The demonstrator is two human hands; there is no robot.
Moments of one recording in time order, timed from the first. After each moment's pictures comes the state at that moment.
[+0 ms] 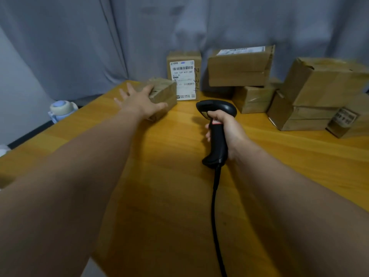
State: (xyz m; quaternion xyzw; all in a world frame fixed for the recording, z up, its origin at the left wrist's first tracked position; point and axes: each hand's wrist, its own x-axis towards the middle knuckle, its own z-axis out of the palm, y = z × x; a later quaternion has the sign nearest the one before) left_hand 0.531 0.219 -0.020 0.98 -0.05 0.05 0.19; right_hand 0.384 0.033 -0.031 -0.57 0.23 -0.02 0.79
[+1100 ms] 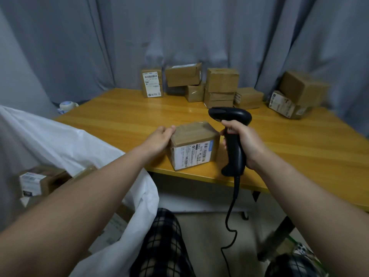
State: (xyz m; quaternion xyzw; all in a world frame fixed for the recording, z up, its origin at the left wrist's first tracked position) left_hand 0.144 0.179 -0.014 0.87 -0.15 -0.13 0.45; right_hand 0.019 -0.012 0.017 -0.68 0.16 -0.11 0.71
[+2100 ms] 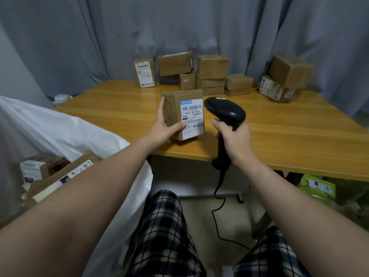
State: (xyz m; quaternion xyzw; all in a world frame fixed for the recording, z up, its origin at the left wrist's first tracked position) left_hand 0.113 0.163 -0.032 0.77 -0.24 -0.12 0.58; right_hand -0.017 0.004 -0.027 -0.71 0.13 -0.33 0.62
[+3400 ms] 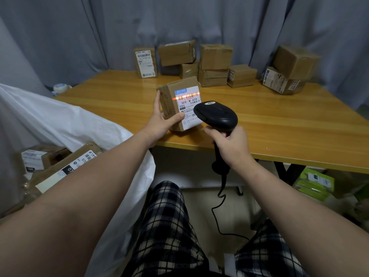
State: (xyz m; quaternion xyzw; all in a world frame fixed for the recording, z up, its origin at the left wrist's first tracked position) left_hand 0.114 0.175 -0.044 0.74 -0.22 -0.13 0.63; right_hand -0.031 0.021 -0.048 -0.79 0.06 -0.30 0.53
